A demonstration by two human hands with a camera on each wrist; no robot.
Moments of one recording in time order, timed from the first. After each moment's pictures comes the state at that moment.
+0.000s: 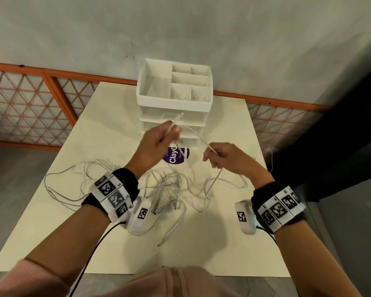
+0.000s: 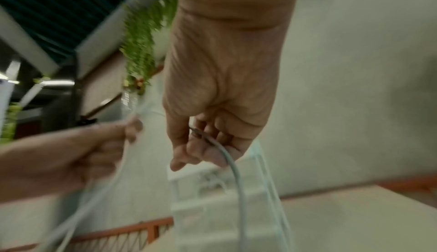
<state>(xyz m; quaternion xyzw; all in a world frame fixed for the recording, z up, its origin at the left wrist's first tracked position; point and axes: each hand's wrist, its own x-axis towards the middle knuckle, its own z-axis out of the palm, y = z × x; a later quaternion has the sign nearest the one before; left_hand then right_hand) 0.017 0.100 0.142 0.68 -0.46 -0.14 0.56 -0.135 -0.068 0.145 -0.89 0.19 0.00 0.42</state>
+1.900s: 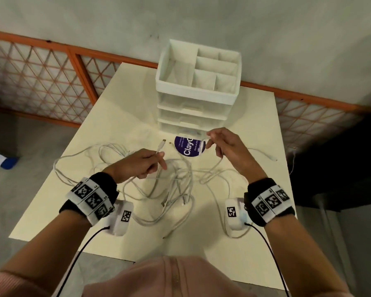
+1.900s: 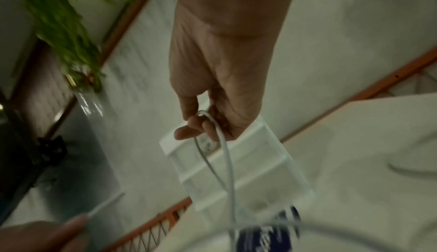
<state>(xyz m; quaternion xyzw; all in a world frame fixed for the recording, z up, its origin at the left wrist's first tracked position) 0.045 0.164 0.090 0.72 -0.28 -0.46 0.44 -0.088 -0.065 0.111 -0.75 0.21 -0.10 0.62</state>
